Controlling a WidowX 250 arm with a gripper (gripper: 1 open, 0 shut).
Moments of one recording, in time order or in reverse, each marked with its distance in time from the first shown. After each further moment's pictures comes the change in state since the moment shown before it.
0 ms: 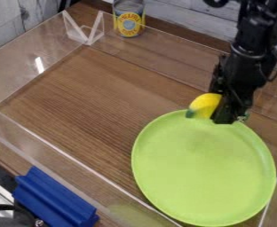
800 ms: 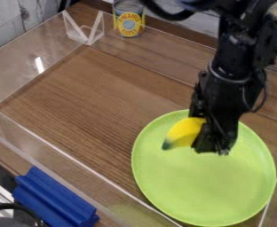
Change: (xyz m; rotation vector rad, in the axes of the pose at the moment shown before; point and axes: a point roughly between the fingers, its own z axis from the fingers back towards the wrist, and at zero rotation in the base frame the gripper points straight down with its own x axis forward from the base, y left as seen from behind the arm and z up) arm -0.032 -0.062 0.006 0.020 -0.040 0.019
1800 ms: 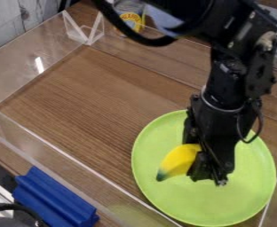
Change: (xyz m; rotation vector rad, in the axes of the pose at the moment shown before) arm -0.009 -0.022 -0.014 -0.022 -0.022 0.056
